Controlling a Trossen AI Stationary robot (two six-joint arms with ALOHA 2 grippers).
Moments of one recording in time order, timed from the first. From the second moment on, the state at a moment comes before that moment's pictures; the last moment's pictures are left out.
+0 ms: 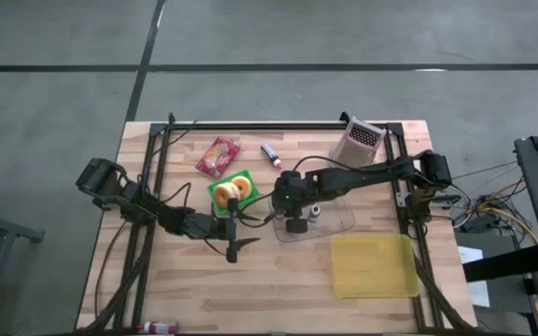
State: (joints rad) left arm -0.33 1.64 0.42 0.97 -0.36 0.22; right arm 0.01 1.81 1.32 -0.55 0.04 -0.08
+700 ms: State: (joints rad) left arm -0.33 1.64 0.42 0.97 -0.36 0.21; right arm 0.00 1.81 1.32 -0.55 0.04 -0.01
